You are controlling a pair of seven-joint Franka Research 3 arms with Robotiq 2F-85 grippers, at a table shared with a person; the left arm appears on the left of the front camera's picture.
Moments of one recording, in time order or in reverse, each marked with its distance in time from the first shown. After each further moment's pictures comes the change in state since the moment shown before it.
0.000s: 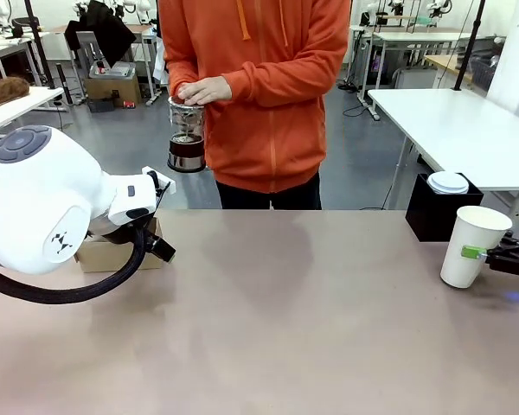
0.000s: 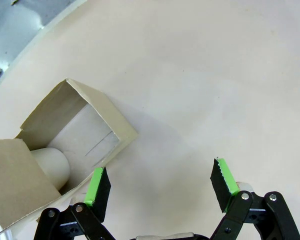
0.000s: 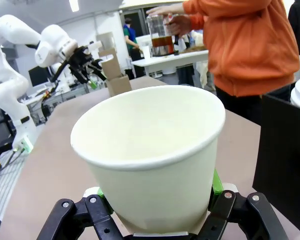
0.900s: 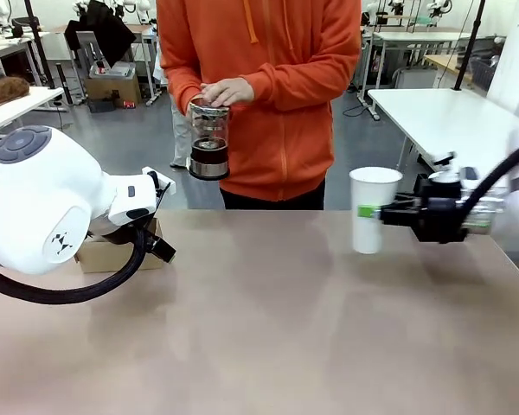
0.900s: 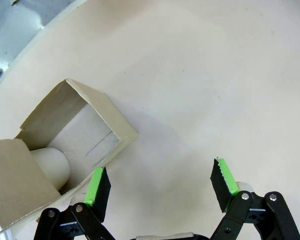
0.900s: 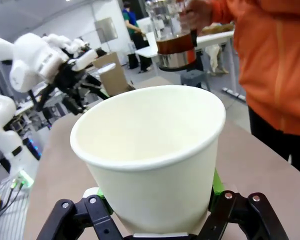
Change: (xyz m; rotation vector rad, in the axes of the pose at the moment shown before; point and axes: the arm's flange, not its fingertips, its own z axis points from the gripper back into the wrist) left arm 0.000 0.000 0.000 0.000 0.000 -0.001; right arm 0.066 0.051 -0.235 0.005 0.116 -0.084
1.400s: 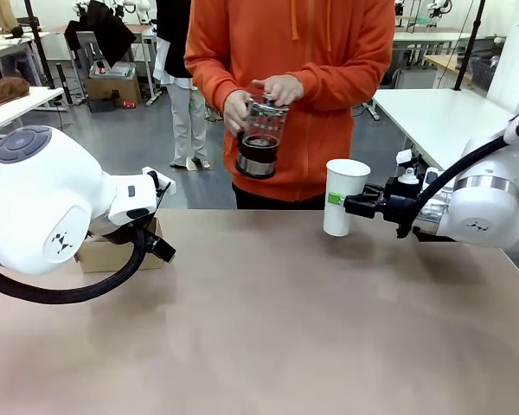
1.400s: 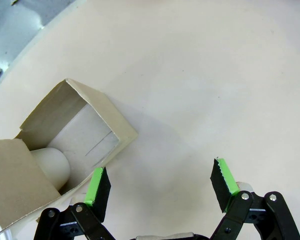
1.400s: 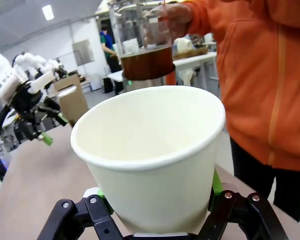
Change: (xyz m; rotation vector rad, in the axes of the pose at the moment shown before) left arm 0.000 0.000 0.000 0.000 0.000 0.000; right arm -0.008 -0.047 -0.042 -0.124 -0.141 0.063
